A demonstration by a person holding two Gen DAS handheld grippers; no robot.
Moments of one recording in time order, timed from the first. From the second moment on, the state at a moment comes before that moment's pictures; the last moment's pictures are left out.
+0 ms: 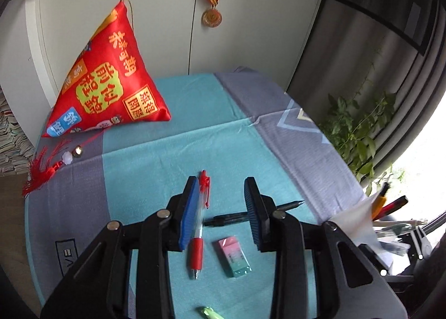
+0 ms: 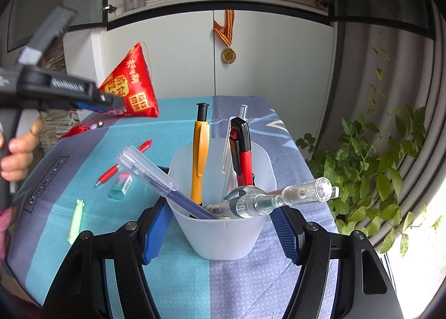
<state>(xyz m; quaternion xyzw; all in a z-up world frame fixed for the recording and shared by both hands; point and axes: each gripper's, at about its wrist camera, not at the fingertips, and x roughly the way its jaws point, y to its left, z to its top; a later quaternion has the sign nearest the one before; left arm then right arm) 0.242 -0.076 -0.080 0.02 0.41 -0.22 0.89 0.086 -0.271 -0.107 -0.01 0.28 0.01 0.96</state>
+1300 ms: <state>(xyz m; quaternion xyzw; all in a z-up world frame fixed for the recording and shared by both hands) 0.269 -0.096 -0.116 0.08 0.41 -0.21 0.88 0.087 -0.271 -0.105 -0.01 0.28 0.01 0.96</state>
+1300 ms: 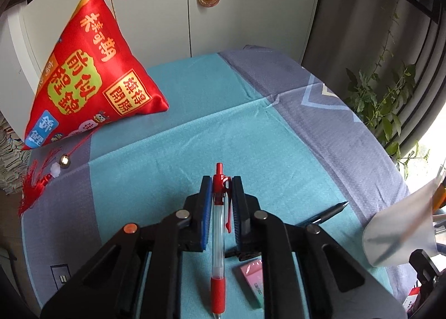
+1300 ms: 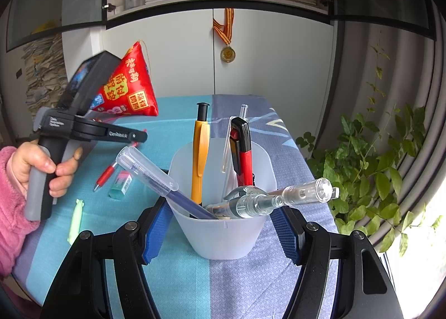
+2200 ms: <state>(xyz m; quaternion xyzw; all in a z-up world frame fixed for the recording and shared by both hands) 0.191 -0.091 -0.014 0.07 0.29 -0.28 0.91 0.086 -0.270 -0.107 -0.01 0.28 0.00 0.96</state>
